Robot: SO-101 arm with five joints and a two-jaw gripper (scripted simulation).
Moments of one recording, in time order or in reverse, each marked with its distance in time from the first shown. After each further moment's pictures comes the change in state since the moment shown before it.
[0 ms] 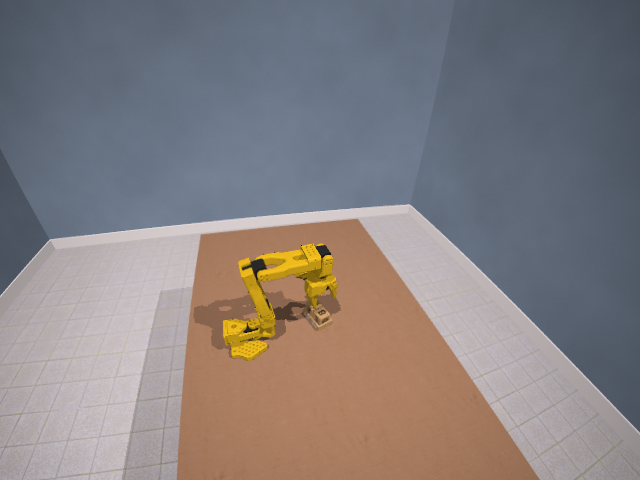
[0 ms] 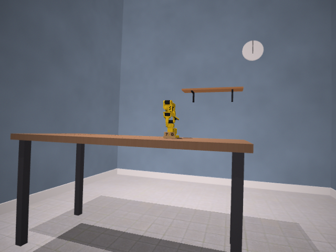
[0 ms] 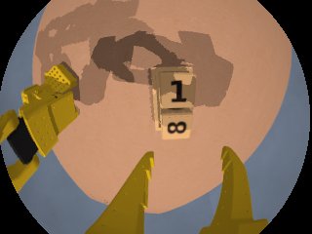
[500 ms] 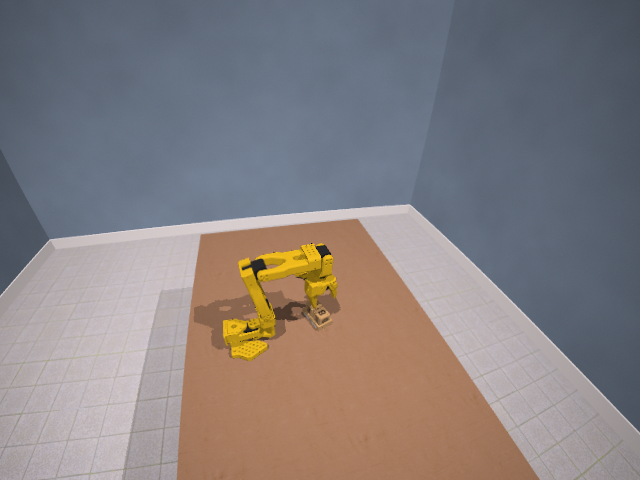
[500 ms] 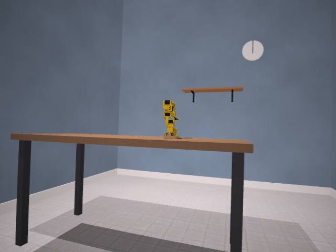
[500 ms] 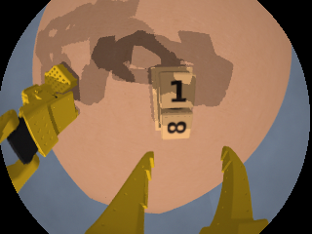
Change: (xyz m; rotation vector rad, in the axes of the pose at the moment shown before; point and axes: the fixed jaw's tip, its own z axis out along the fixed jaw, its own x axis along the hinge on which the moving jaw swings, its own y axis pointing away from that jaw) arm 0.000 0.000 0.000 0.000 0.000 0.000
